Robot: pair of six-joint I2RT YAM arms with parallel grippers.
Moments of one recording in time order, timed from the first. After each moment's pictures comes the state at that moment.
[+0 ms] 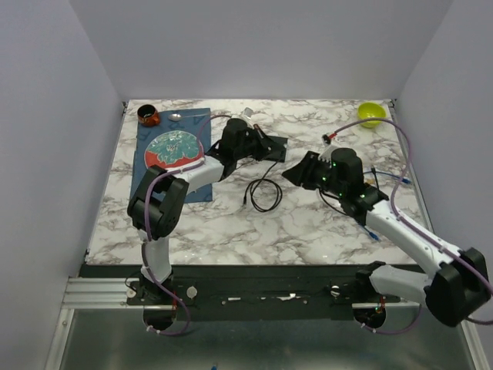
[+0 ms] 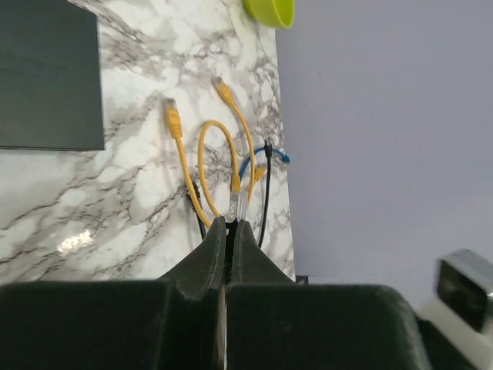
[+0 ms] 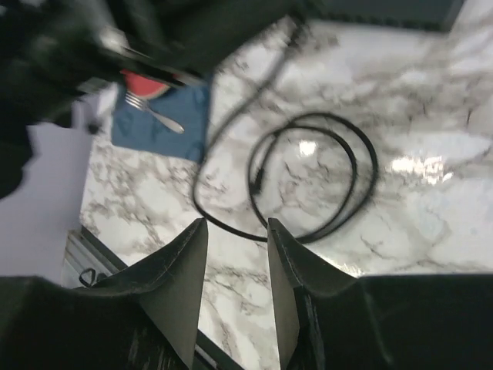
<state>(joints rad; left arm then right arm) -0.53 1.89 1.22 0.38 0.37 -1.10 0.51 1.22 0.77 -0.02 -0.20 0.68</state>
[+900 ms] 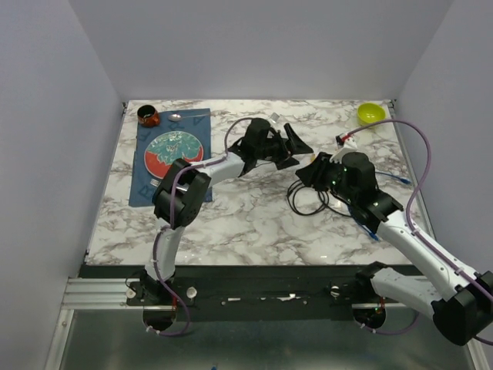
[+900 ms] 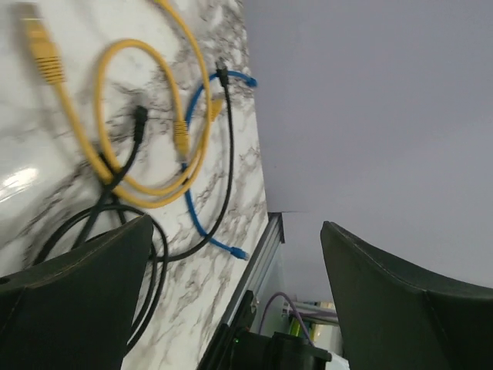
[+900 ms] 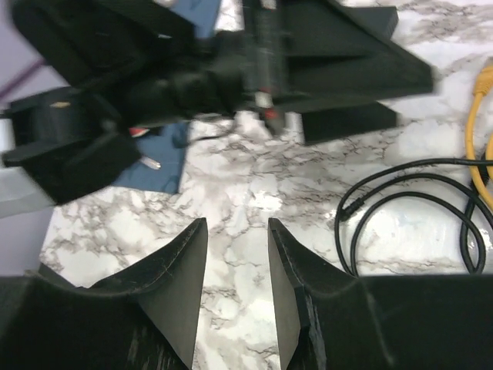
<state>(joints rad) -0.67 2.20 1.59 0.32 0.55 -1.17 0.51 0.96 0.78 -0.14 -0.02 0.57</state>
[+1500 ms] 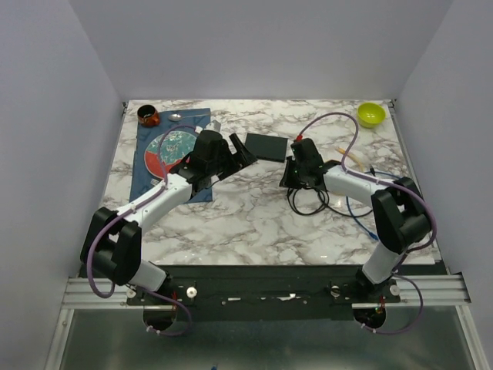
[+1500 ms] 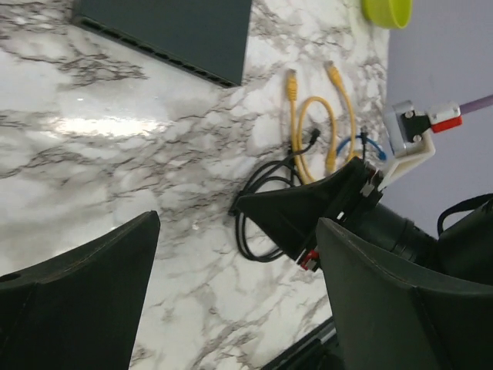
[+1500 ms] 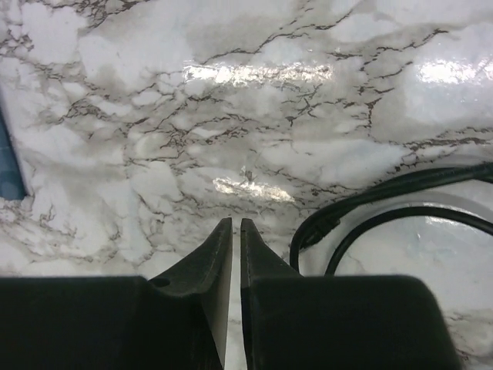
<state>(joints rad) -0.51 1.48 1.02 -0.05 0.13 -0.91 0.52 1.68 1.03 -0.20 -0.03 0.58</state>
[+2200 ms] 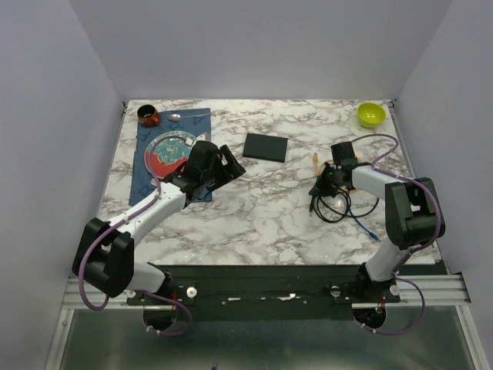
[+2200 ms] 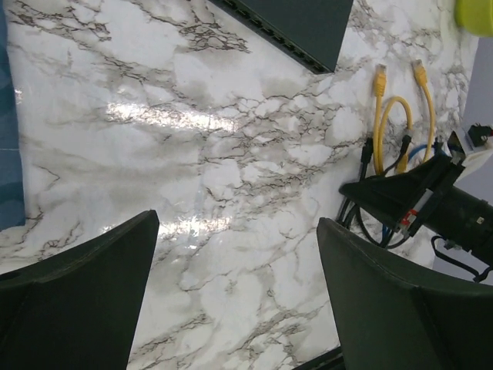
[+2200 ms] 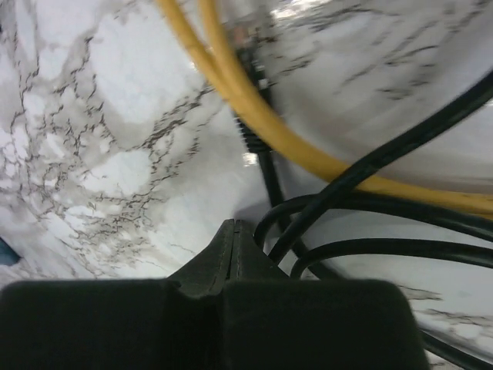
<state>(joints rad) -0.50 1.37 0.90 -0.18 0.01 -0.90 0.20 1.71 0.93 -0.31 -0.18 0.71</state>
